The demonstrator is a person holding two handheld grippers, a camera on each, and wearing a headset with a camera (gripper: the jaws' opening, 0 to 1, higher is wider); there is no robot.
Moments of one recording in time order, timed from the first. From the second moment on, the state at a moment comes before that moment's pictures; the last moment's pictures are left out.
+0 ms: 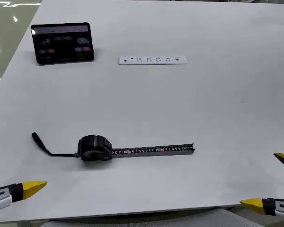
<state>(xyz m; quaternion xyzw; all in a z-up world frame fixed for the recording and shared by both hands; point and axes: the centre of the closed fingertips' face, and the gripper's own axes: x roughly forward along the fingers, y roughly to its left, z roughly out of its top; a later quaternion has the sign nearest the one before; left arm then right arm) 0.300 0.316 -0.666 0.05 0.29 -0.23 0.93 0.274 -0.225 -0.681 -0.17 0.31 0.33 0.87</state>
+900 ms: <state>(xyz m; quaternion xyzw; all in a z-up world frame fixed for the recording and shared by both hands) 0.376 0.213 -0.690 0.00 0.32 -0.10 0.94 0.335 -0.164 -0.696 -0.28 0.34 0.45 0.78</state>
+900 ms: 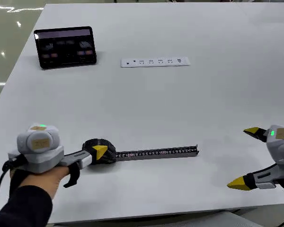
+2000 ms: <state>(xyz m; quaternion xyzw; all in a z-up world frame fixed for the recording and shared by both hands) 0.391 0.177 -0.725 -0.02 0.27 -0.11 0.96 0.376 -0.099 -0.754 -0.37 0.37 0.59 0.62</state>
